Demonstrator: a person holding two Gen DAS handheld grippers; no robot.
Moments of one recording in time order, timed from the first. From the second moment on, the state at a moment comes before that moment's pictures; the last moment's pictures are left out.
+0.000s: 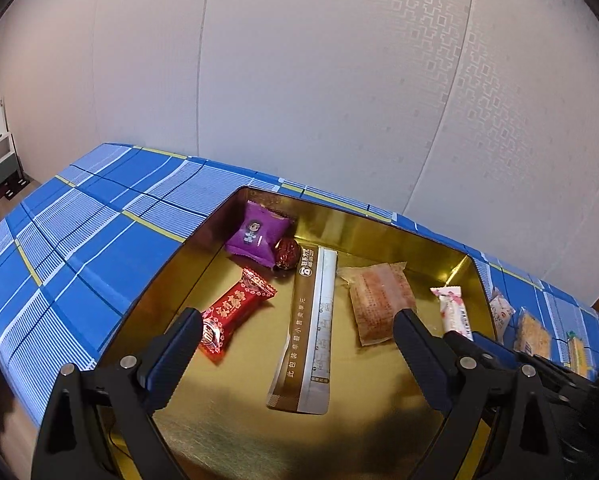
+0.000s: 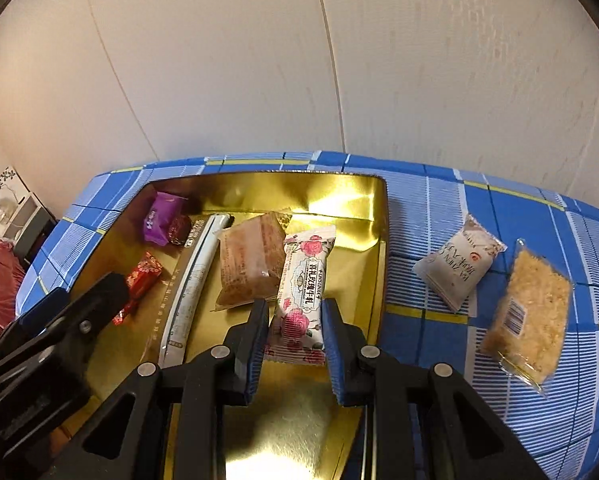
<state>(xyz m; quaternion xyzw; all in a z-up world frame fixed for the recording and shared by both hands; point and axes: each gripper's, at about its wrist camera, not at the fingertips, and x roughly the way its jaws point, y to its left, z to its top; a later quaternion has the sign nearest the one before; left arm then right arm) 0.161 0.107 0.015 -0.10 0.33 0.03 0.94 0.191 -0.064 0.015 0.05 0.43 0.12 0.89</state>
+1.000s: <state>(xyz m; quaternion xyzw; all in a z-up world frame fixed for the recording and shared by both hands) 0.159 0.088 0.013 -0.08 0.33 0.03 0.94 0.167 -0.132 0.048 0.06 0.37 0.05 0.93</state>
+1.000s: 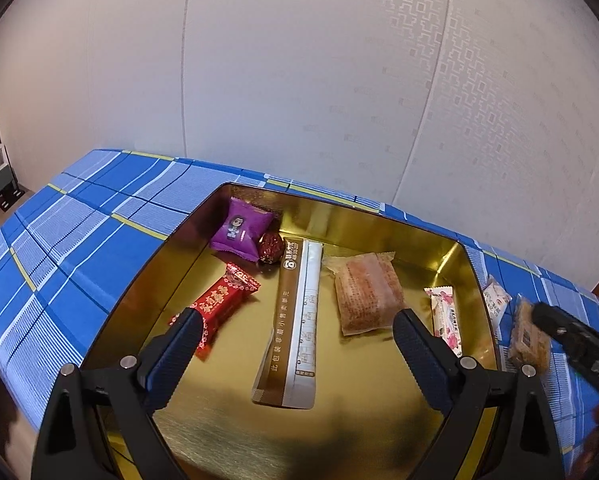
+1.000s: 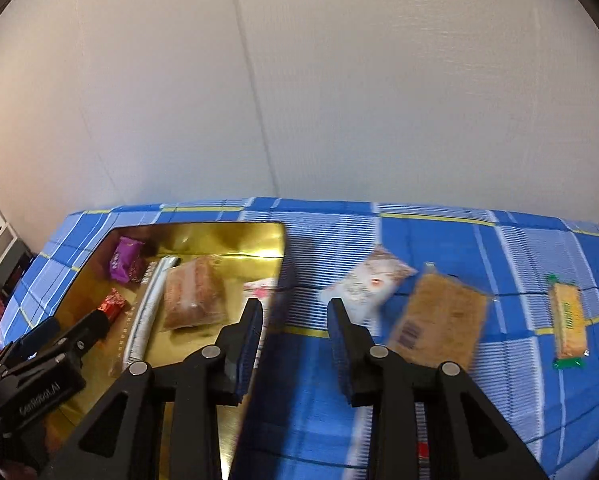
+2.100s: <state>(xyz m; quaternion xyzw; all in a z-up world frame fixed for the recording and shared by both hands) 0.100 -0.005 0.026 0.00 0.29 -0.10 0.95 0.086 -0.386 -0.010 0.18 0.39 -0.15 0.89</state>
